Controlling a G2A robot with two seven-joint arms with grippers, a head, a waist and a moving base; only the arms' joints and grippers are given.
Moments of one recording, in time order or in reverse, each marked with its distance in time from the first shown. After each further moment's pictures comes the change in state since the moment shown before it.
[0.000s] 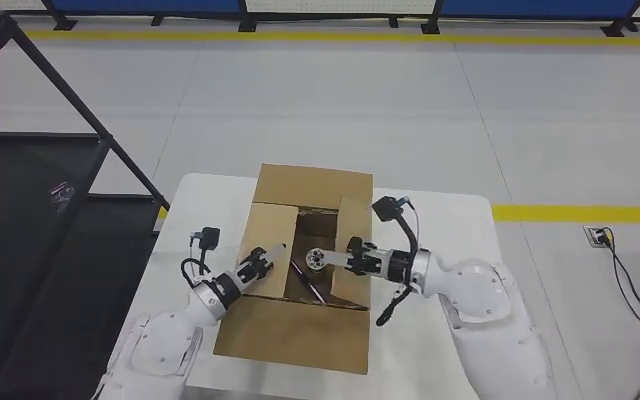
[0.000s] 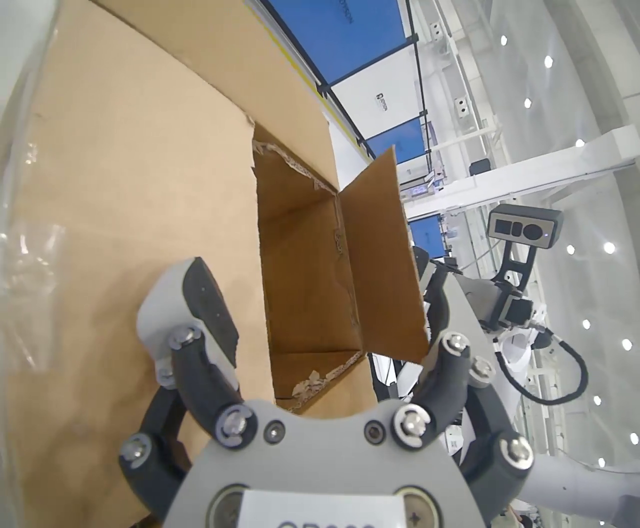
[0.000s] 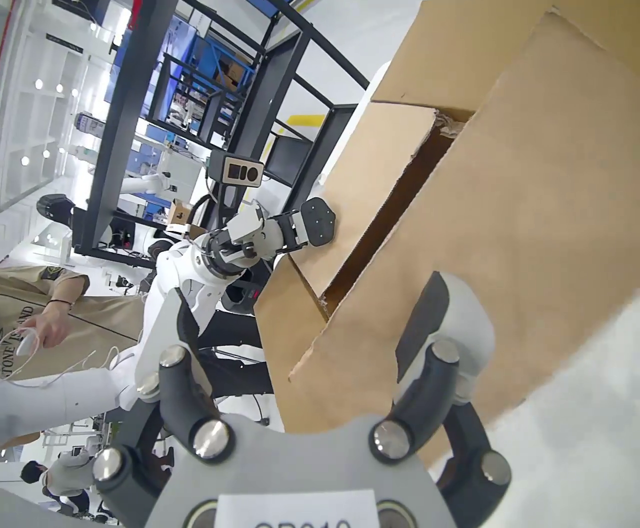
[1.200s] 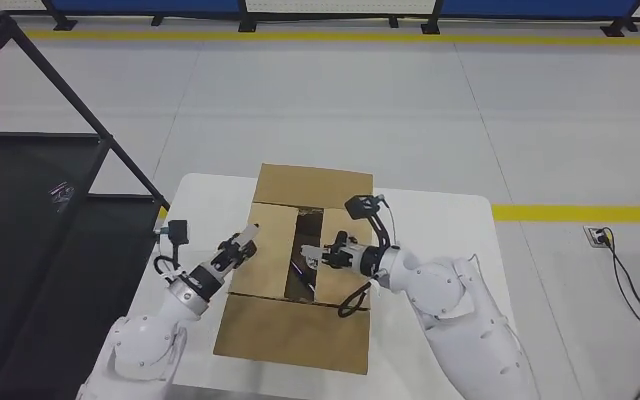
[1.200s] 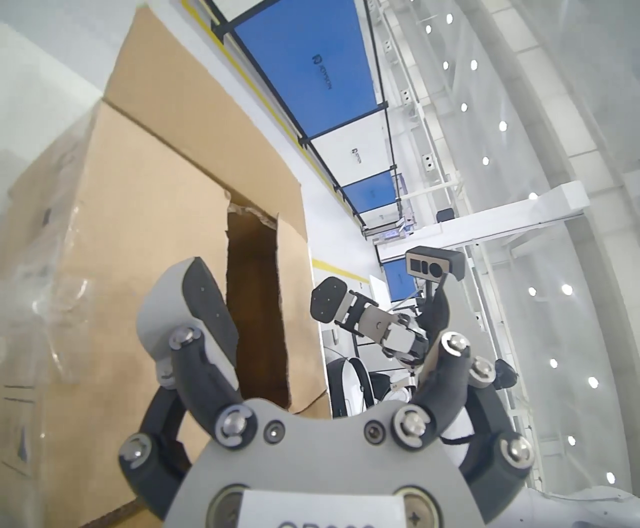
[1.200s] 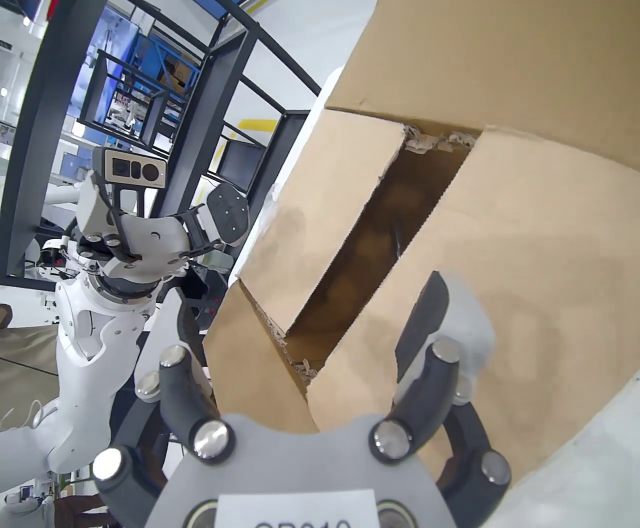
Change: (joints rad) left arm 0.070 0.015 -0.134 -0.131 -0.147 0.005 0.058; right arm 0.049 0.013 -0.147 0.018 -0.187 0.101 -0.195
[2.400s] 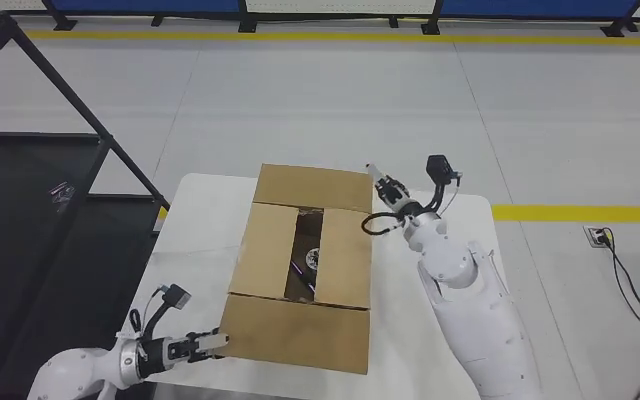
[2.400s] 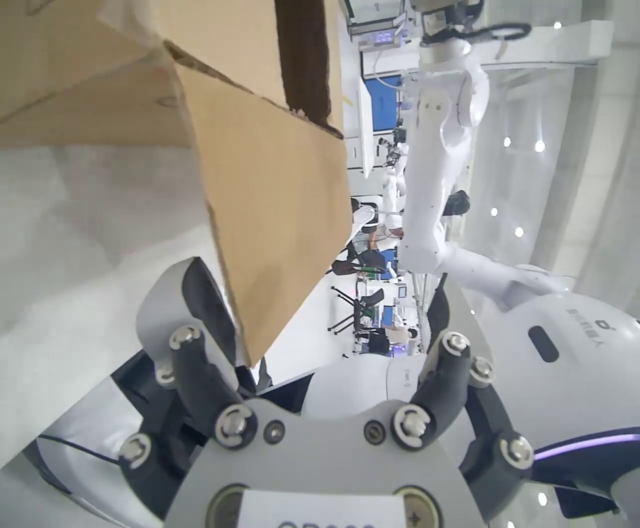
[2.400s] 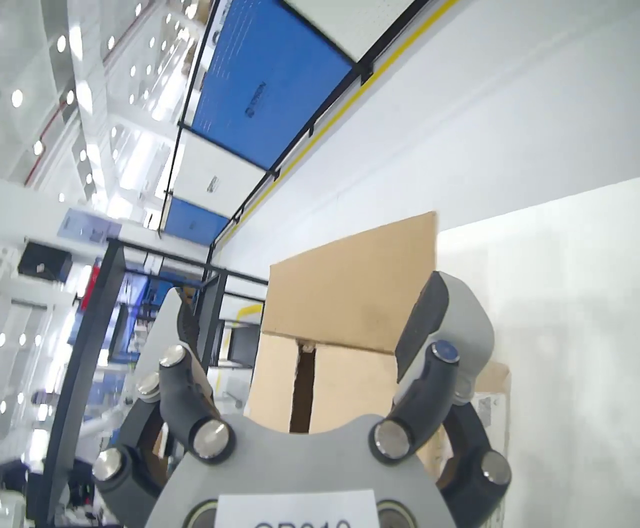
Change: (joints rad) left arm 0.127 0.107 -0.197 0.218 -0.335 -0.176 -0.946; right arm 0.108 -0.036 0.097 0.265 0.224 0.234 -0.629
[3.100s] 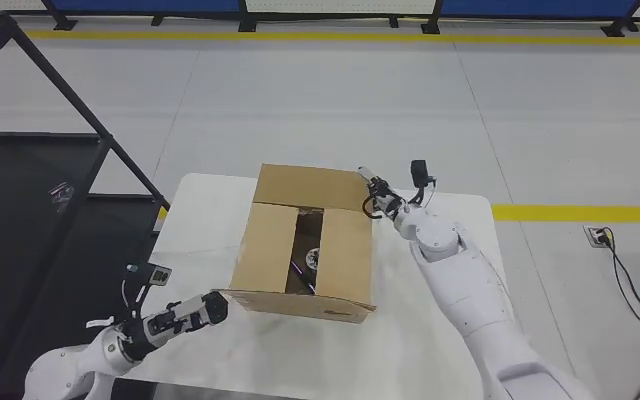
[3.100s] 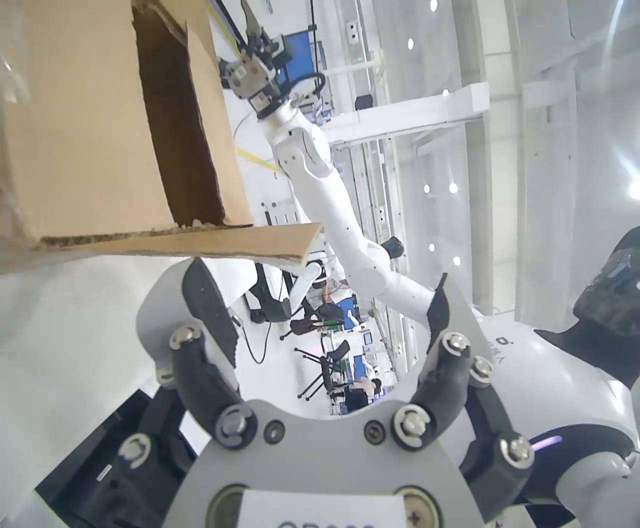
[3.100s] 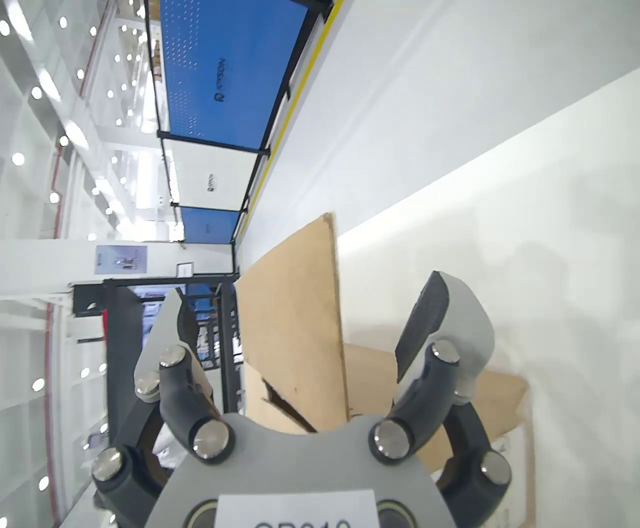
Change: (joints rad) left arm 0.021 0.006 -0.012 -0.106 -0.162 -0.002 0.286; right arm 0.346 -0.067 -0.048 0.766 0.324 -0.356 0.176
